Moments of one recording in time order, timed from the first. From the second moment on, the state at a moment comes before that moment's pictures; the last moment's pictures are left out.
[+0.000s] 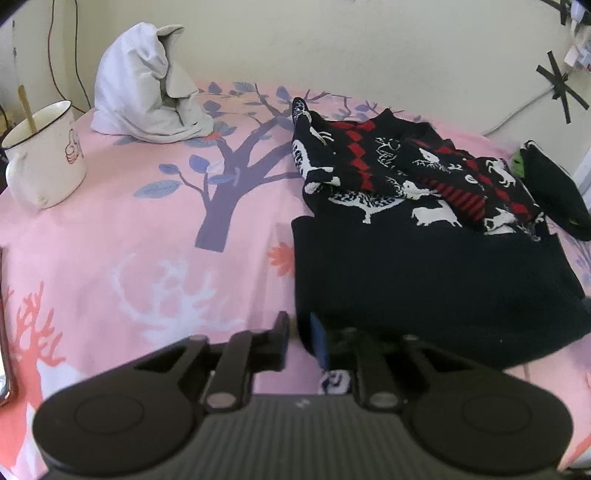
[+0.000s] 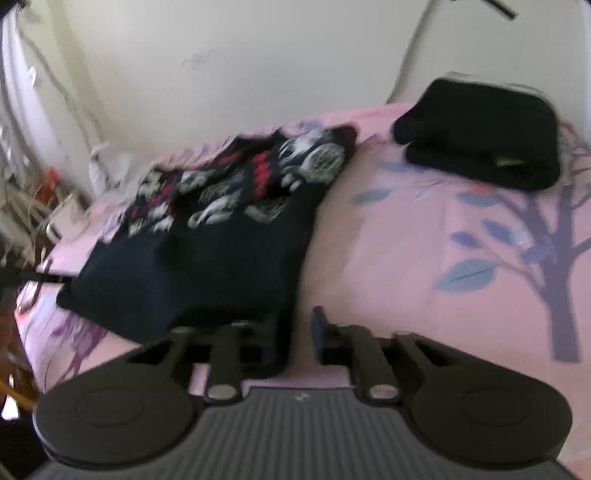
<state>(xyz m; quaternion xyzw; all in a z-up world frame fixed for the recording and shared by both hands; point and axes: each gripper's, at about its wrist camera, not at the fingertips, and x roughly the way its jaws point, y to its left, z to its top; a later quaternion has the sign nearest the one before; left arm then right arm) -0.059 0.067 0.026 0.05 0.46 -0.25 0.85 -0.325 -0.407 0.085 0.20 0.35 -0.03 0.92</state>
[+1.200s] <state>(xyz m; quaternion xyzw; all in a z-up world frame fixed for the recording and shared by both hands) 0.055 -0.129 0.085 0.11 0.35 -0.36 0.86 -0.064 -0.402 0.160 0.14 0.34 0.11 0.92</state>
